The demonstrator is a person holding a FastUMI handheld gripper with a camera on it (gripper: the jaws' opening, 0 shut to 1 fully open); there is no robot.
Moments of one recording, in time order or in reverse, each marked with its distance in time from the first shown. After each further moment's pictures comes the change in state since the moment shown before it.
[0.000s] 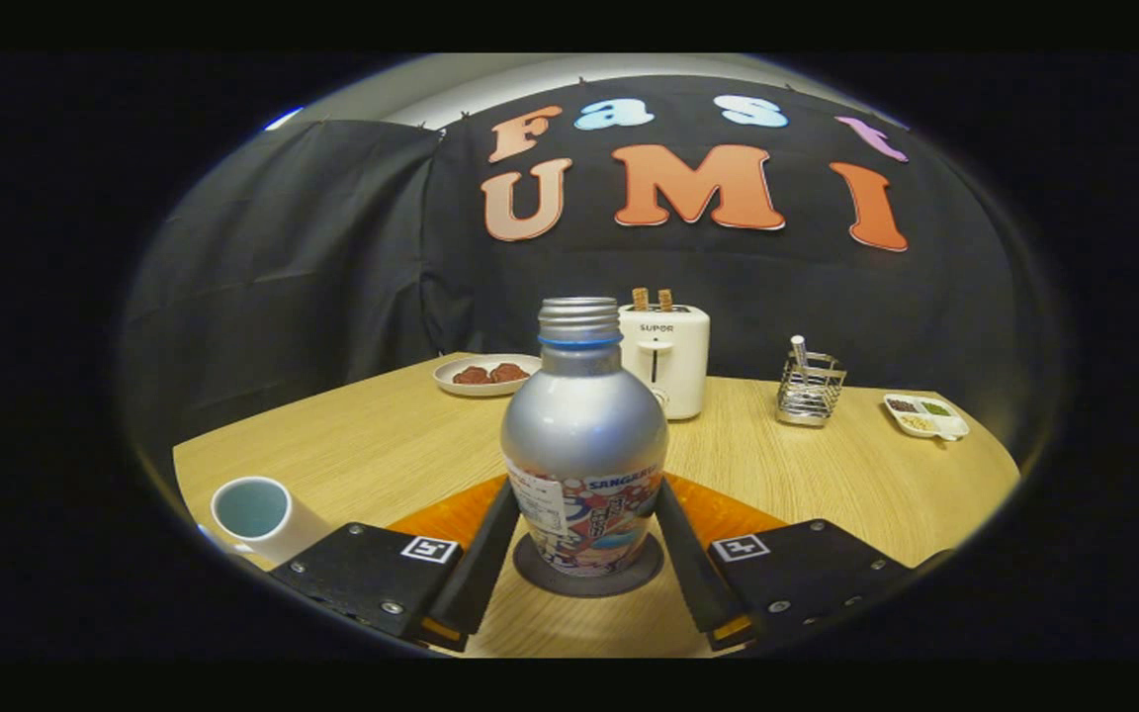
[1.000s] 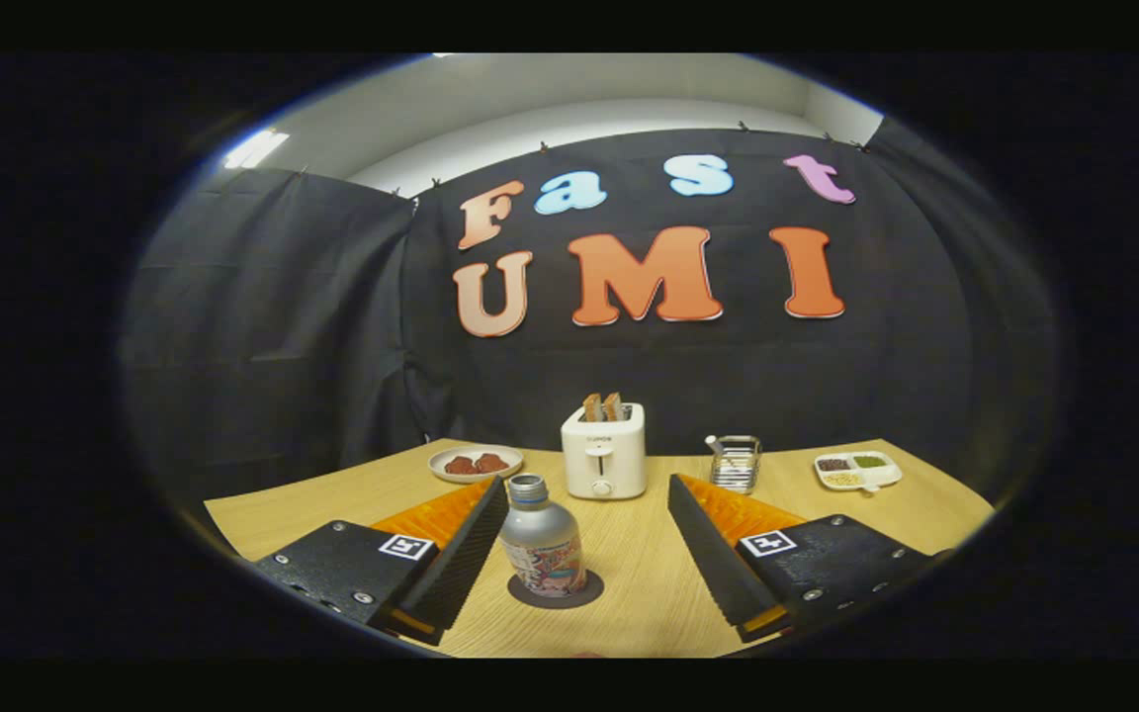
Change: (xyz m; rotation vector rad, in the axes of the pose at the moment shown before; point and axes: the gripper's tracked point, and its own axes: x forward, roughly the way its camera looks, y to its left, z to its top) arm -0.108 -0.048 0.125 0.070 -0.299 -0.095
